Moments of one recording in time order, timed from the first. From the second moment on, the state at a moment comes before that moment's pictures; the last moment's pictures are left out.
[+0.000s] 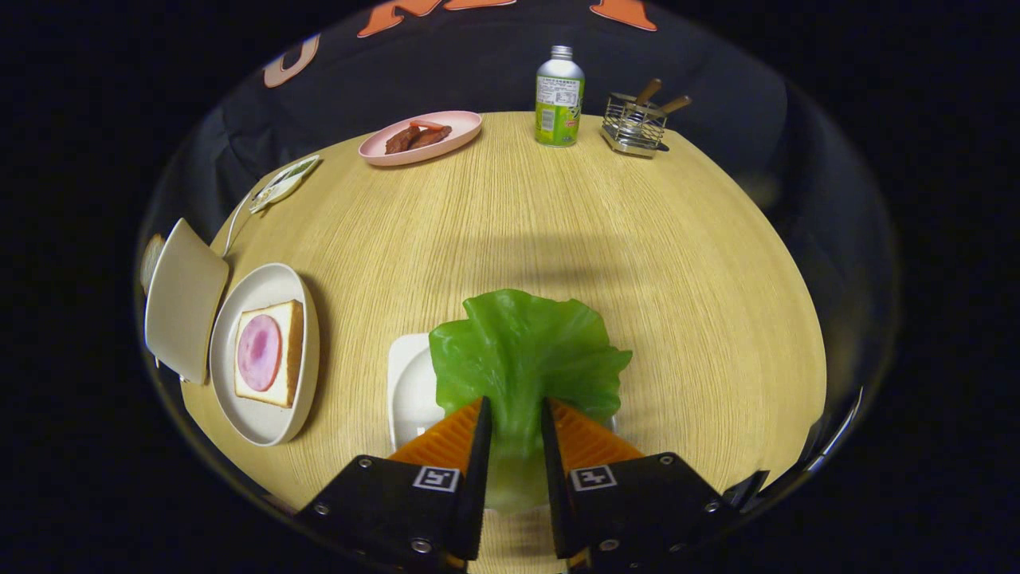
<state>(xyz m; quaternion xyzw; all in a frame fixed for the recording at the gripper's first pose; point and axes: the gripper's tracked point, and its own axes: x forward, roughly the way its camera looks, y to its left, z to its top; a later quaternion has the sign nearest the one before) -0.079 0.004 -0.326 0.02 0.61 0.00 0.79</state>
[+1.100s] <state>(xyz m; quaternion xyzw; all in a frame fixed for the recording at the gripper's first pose) -0.047 0.164 -0.237 0.06 0.53 0.18 0.83</state>
